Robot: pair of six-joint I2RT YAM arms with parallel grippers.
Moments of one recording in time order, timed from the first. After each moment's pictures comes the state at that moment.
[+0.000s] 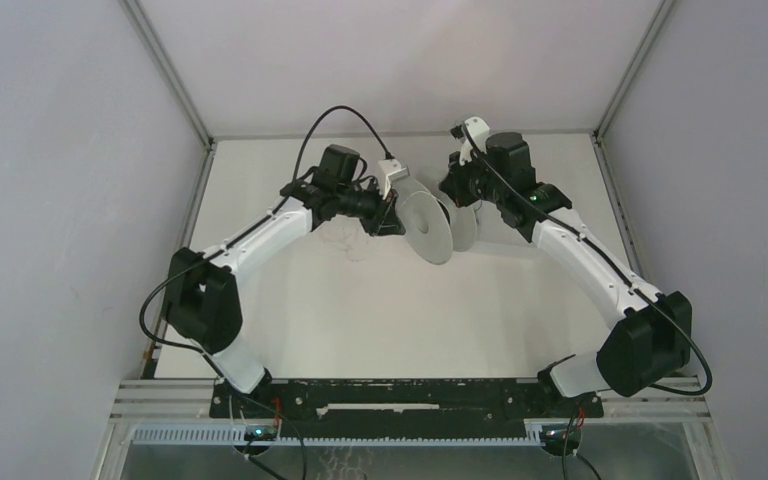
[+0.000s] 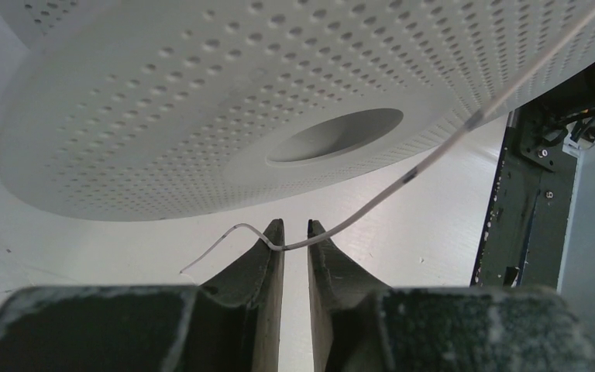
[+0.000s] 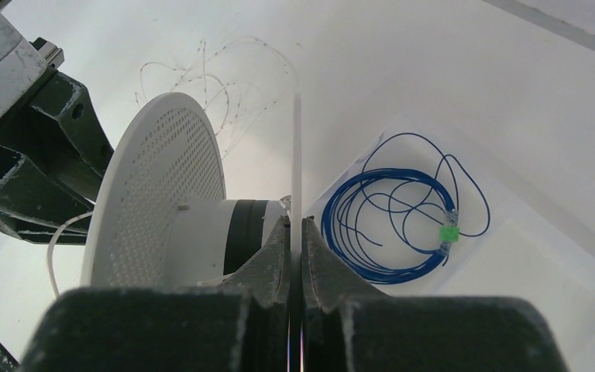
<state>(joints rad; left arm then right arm) -0.53 1.67 1.37 -0.44 0.72 0.20 0.43 1.41 1.27 -0.34 -0.23 0.02</state>
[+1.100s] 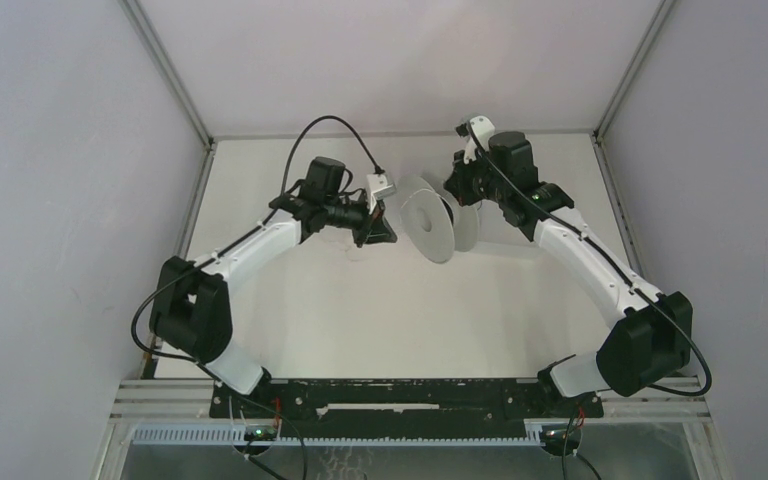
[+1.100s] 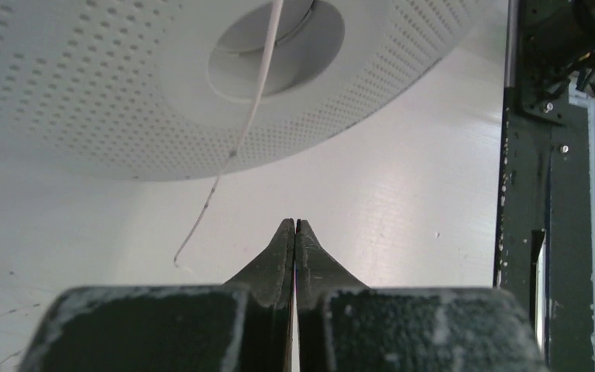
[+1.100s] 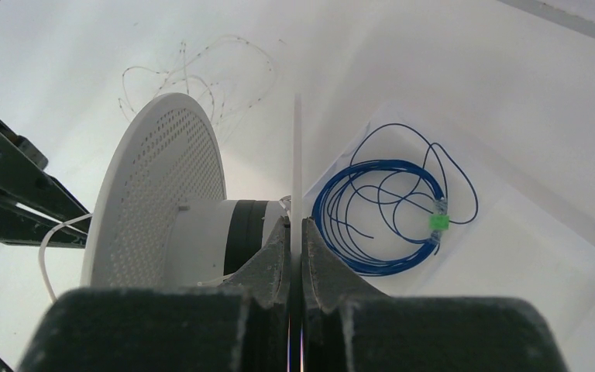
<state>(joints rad) -0.49 1.60 1.20 -0.32 0.84 0.34 0.41 1.41 1.27 -0.35 -0.21 0.05</state>
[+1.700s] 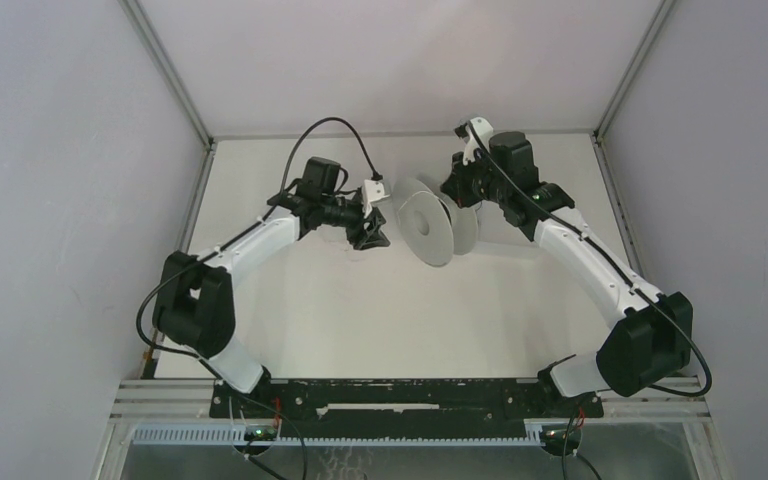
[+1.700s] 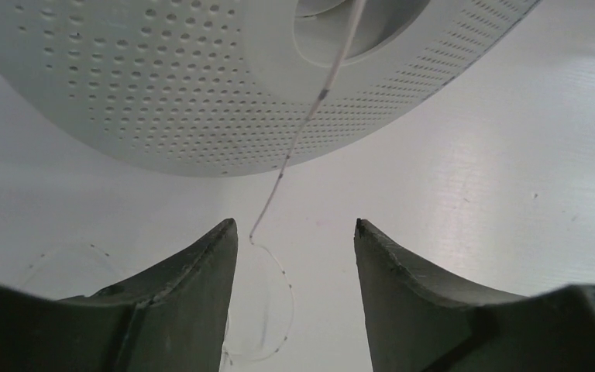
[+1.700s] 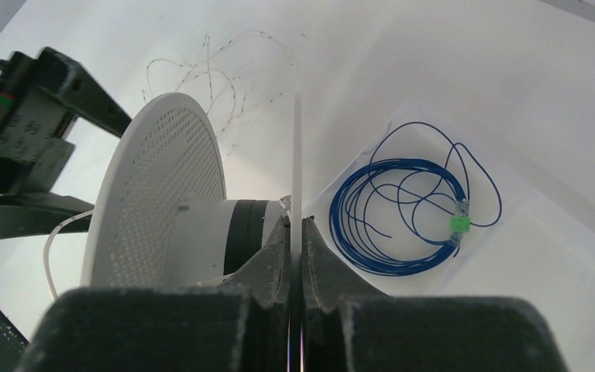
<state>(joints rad) -0.44 1.61 1.20 -0.37 0.80 0.60 0.41 1.41 1.27 -0.36 -0.26 0.06</state>
